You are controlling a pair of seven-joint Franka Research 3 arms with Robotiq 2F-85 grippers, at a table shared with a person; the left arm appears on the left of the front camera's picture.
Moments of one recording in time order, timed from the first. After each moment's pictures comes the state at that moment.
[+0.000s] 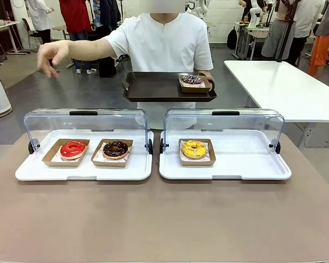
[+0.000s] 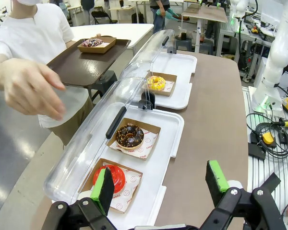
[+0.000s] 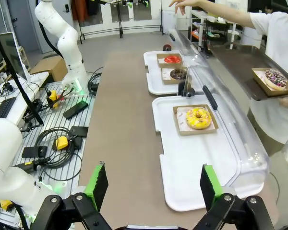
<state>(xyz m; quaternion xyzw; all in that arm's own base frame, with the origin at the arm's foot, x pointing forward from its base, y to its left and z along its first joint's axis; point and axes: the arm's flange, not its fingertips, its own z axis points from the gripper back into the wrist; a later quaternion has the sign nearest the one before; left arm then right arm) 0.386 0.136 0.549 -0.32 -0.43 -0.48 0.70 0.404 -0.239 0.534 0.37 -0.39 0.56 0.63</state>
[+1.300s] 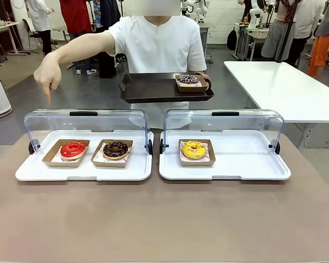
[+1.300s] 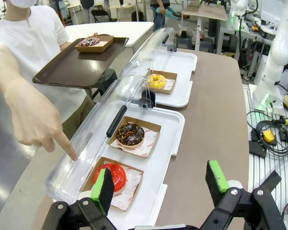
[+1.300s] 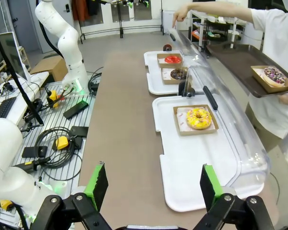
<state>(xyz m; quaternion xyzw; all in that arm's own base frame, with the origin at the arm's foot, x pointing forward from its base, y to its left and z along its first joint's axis) 0.387 0.135 0.553 -0.31 -0.42 -0.49 0.70 0.405 -0.238 0.534 0.37 -0.39 0.56 0.63</state>
